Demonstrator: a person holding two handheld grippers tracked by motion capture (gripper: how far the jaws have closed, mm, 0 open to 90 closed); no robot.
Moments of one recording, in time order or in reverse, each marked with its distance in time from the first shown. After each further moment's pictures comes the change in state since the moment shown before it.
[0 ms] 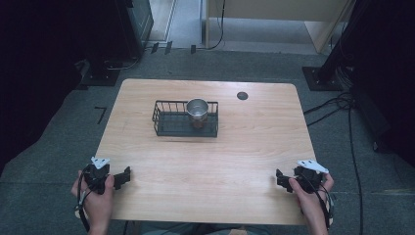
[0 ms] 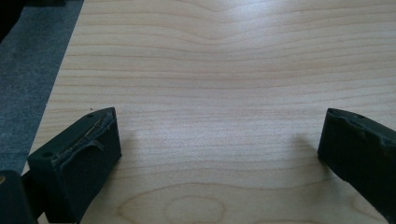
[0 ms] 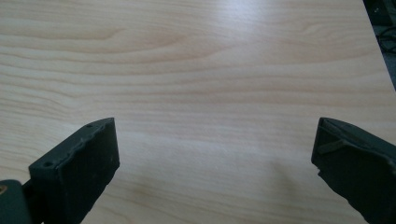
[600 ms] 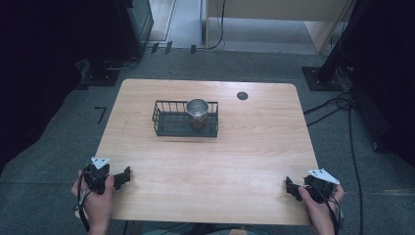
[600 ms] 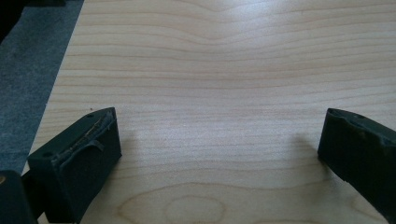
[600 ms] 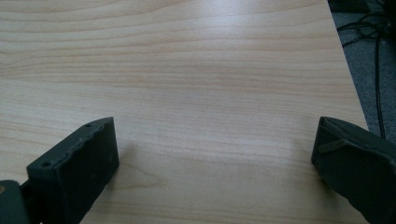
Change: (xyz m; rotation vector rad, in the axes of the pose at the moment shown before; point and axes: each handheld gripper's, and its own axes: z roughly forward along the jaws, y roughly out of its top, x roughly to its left) left arm 0.000 0.000 0.000 0.000 0.000 0.000; right arm -0.025 -0.027 -0.007 0.002 -0.042 0.026
